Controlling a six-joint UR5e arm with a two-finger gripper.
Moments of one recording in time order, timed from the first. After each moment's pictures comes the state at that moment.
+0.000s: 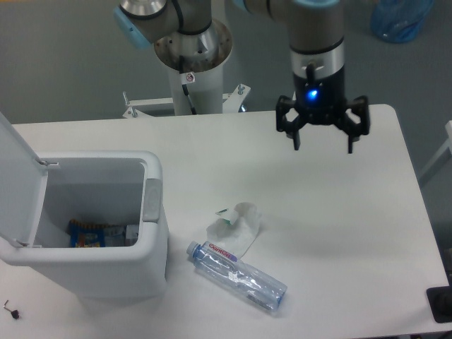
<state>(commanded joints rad) 2.63 -1.65 -1.75 -1.04 1.56 1.14</state>
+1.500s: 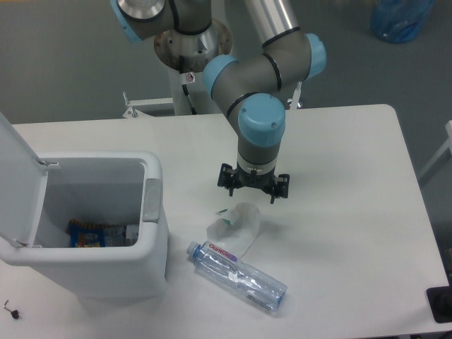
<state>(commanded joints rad) 2.50 -1.92 -1.81 -1.00 1.56 0.61</state>
